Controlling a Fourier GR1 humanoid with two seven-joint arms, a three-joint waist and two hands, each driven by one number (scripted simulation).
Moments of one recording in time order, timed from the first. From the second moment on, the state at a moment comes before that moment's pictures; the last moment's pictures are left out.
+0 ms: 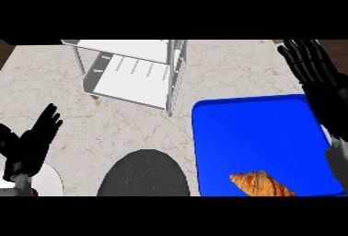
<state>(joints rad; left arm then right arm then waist) -0.01 0.45 -0.04 -1.41 0.36 0.16 0.15 -0.35 -0.50 0.11 -1.73 -0.32 0.10 -0.15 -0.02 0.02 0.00</state>
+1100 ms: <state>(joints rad) -0.15 0.28 -0.23 -1.48 0.30 0.11 0.18 -0.10 -0.76 0.12 -1.43 -0.19 0.60 -0.56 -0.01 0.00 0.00</state>
